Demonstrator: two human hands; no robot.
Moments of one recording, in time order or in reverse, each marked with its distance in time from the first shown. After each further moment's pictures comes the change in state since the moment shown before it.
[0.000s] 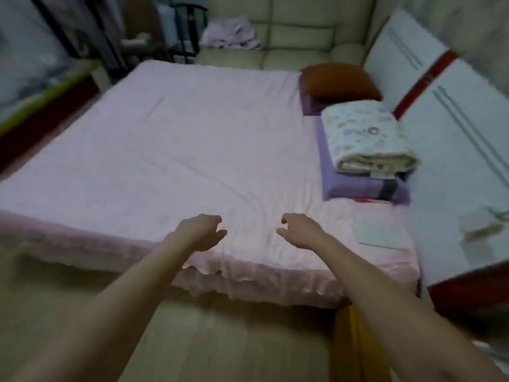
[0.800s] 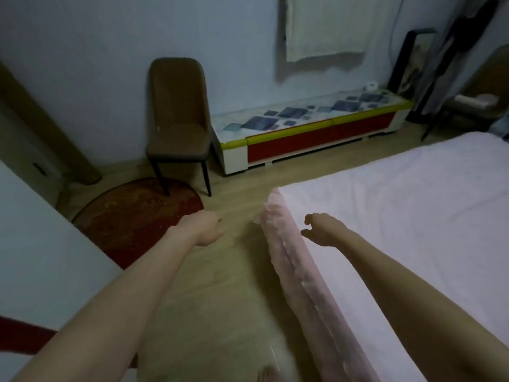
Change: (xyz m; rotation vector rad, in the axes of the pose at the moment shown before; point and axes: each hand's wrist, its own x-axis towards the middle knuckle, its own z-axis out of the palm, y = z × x) left_hand -0.256 -0.775 0.035 -0.461 0.099 -0.971; right_hand 0.239 -0.882 0.149 -0.560 -0.183 -0.844
